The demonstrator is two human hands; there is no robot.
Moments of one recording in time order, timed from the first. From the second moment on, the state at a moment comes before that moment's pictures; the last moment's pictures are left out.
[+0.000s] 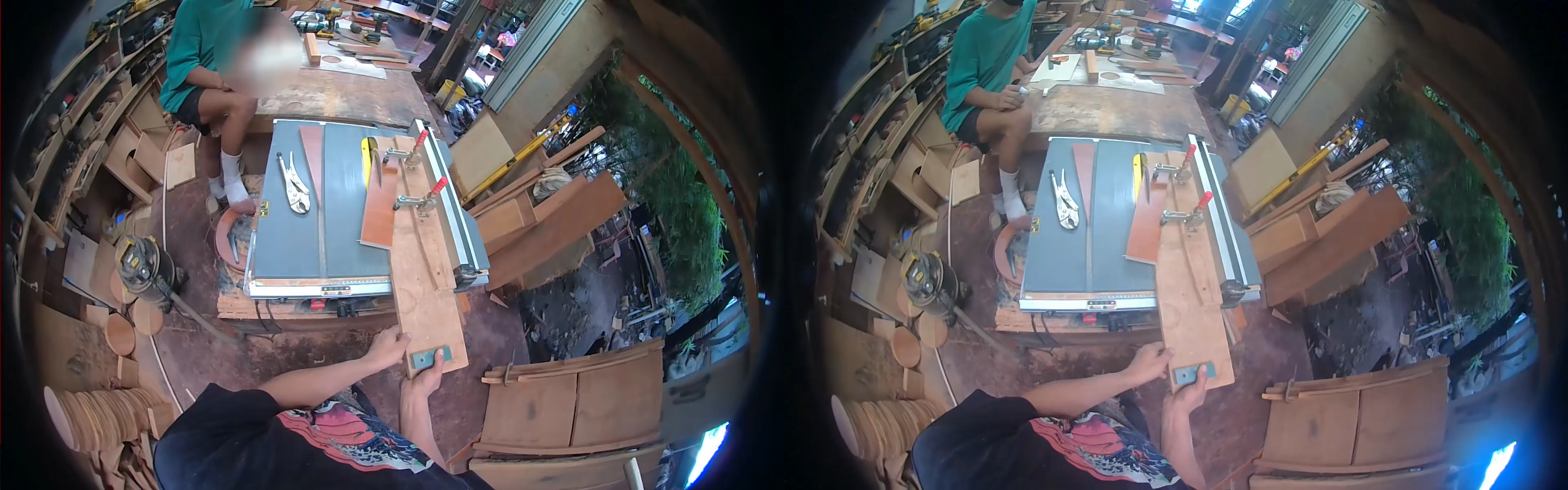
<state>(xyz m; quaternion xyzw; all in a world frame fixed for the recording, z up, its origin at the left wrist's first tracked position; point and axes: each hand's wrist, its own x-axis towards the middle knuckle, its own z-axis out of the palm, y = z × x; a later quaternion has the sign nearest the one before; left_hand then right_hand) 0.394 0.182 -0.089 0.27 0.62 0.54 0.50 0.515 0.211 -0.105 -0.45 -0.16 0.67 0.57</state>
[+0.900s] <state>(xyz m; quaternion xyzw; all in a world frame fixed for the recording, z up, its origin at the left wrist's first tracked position) 0.363 0.209 -0.098 0.27 0.62 0.55 0.49 0.542 0.299 -0.003 -0.12 -0.99 -0.08 -0.08</state>
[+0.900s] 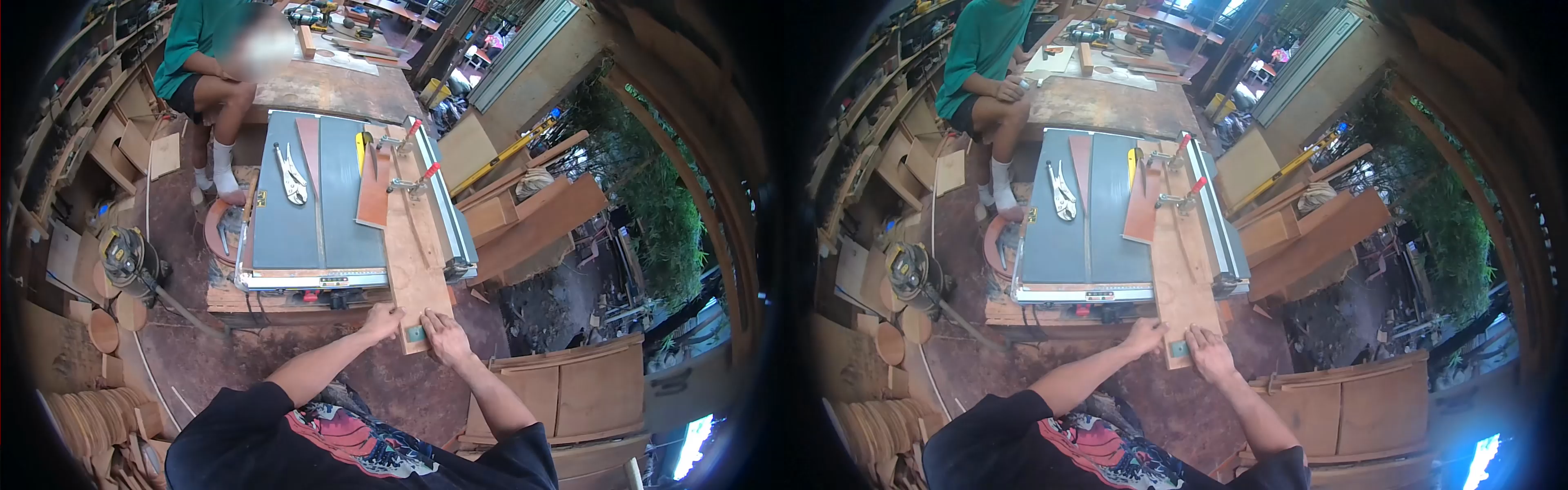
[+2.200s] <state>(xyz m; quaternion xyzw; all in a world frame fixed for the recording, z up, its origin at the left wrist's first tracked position) 0.232 0.139 -0.284 -0.36 0.23 0.78 0.45 0.482 0.333 0.005 -0.12 -0.97 -0.14 -0.13</state>
